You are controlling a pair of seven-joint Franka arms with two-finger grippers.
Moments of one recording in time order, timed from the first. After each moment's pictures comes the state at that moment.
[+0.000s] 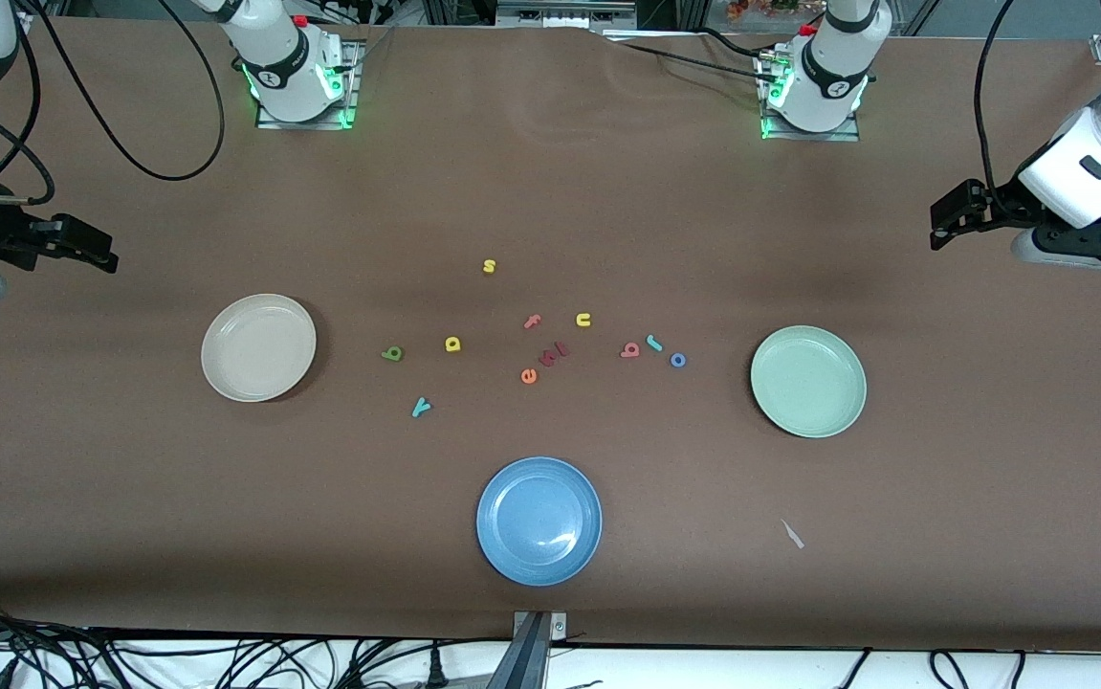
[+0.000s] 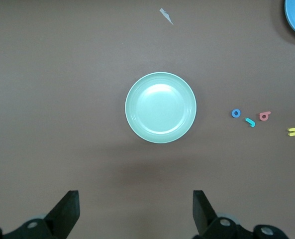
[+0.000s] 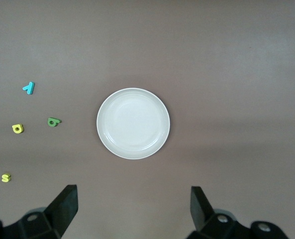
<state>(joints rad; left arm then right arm) -0.03 -0.03 -0.04 -1.69 0.01 1.64 0.02 0.10 0.09 -0.12 -1.59 0.00 1.63 -0.01</state>
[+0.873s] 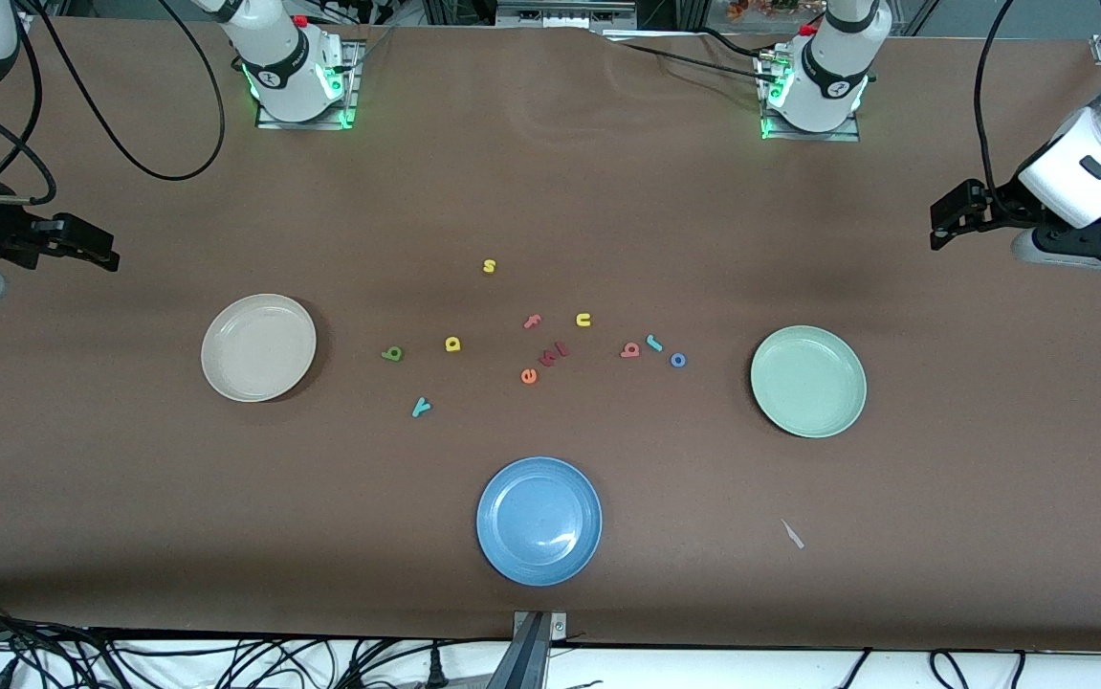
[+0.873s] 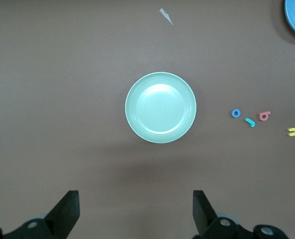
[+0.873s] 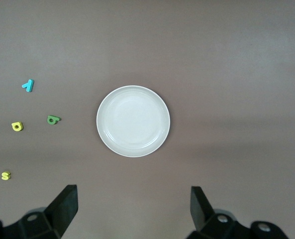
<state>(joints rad) -0.03 -0.03 -0.04 -1.69 0.01 1.64 0.02 0.10 0.09 -0.12 -1.59 0.00 1.62 -0.01</state>
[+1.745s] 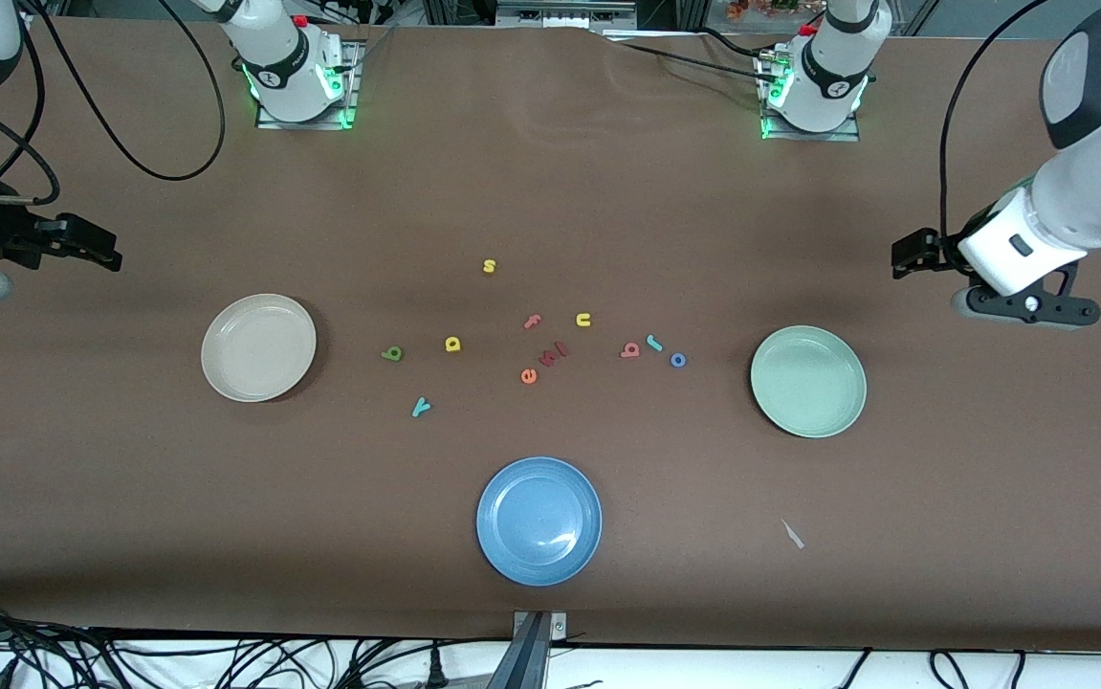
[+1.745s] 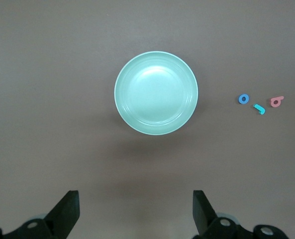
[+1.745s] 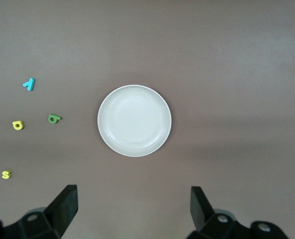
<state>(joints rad) -0.04 0.11 -0.06 -1.69 0.00 1.64 0.03 0.10 0.09 -0.11 -1.59 0.00 1.62 -0.01</state>
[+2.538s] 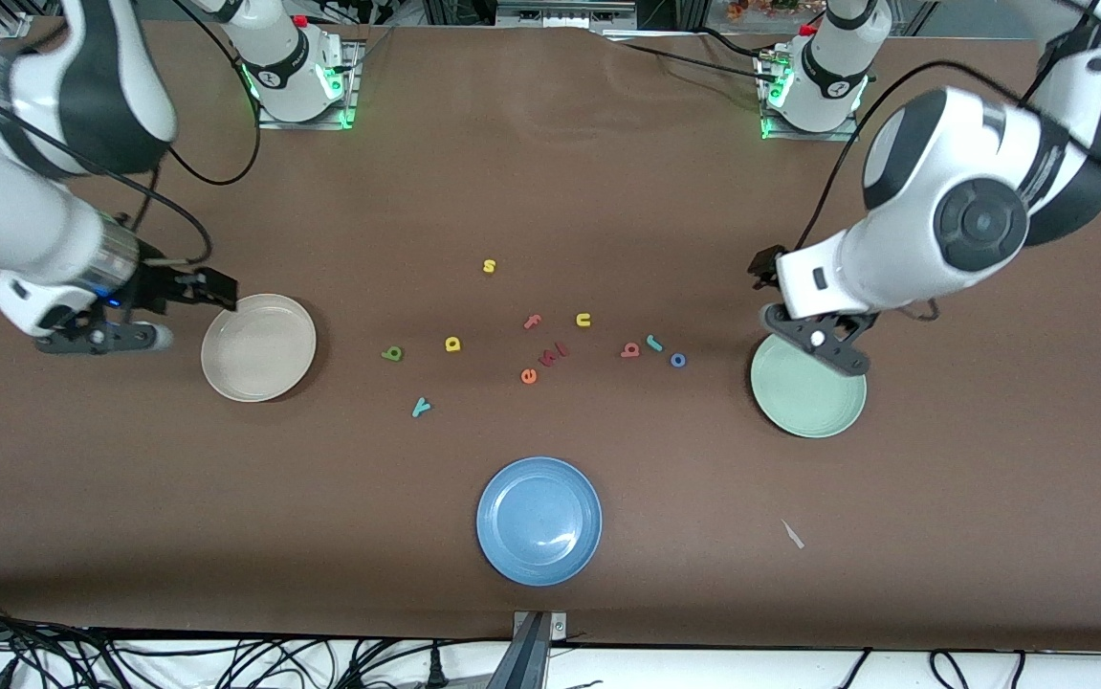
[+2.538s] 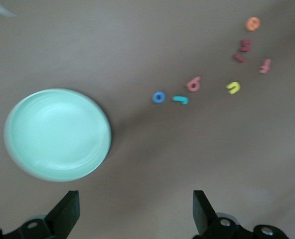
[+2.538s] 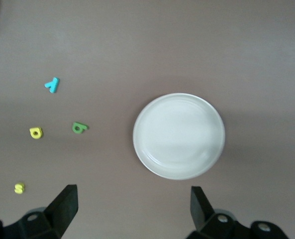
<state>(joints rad) -0.22 0.36 -0.09 -1.51 -0.14 1.65 0.27 0.11 0.21 0.05 -1.72 0.02 1.86 0.12</state>
